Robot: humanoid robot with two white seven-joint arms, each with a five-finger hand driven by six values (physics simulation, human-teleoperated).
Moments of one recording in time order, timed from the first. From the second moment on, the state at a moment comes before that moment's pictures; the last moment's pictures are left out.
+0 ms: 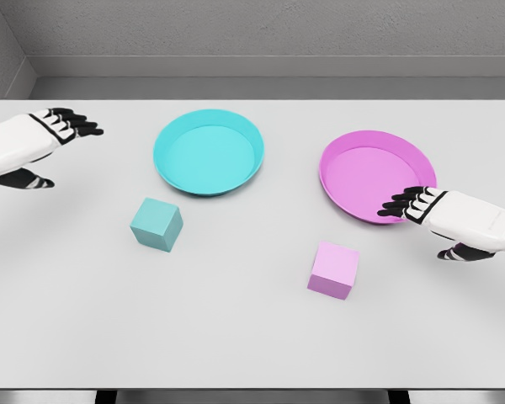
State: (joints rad) left arm -0.41 0.96 -0.38 -1.46 -0.46 -0.61 -0.22; right arm -0.09 -1.08 0.34 -1.73 0.38 -0.54 0.23
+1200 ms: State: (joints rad) left arm -0.48 0.79 -0.64 -1.56 -0.58 -0.61 -0.37; right arm -0.43 -0.90 0.67 -1.76 0.38 -0.61 0.45
